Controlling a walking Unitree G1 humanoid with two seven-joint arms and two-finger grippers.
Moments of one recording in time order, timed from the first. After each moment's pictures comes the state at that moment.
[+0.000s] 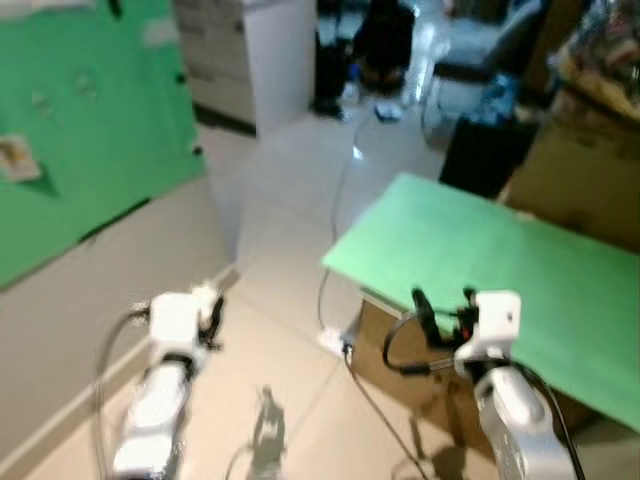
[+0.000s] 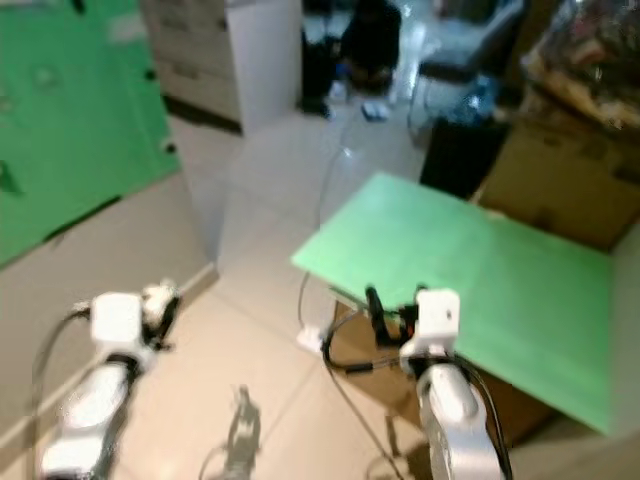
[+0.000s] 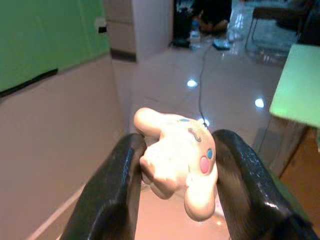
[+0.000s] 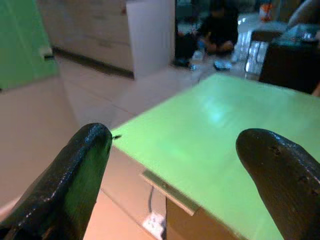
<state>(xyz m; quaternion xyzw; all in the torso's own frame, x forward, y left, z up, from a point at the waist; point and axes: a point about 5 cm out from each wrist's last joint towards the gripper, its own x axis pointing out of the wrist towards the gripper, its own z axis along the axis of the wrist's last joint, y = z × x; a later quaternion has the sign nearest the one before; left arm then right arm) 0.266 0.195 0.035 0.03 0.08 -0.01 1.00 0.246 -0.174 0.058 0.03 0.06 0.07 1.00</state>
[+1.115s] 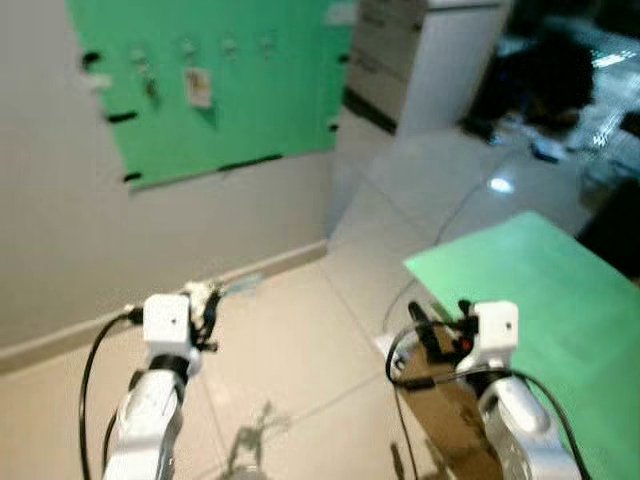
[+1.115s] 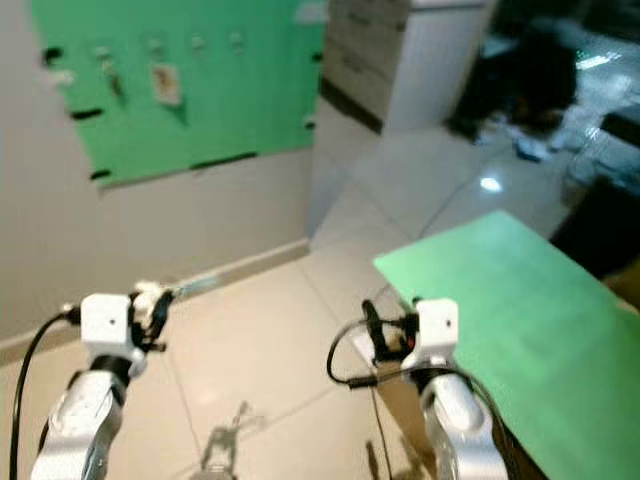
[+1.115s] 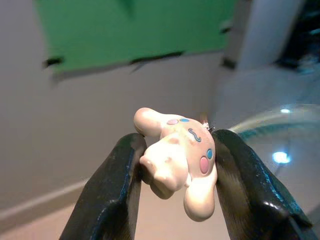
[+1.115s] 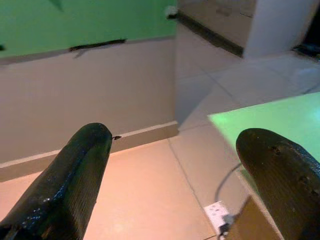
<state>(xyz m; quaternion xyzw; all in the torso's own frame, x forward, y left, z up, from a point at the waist) 0.242 0.204 0.044 0.03 0.08 0.01 1.00 0.233 -0.175 0.046 0.04 0.10 0.10 0.99</state>
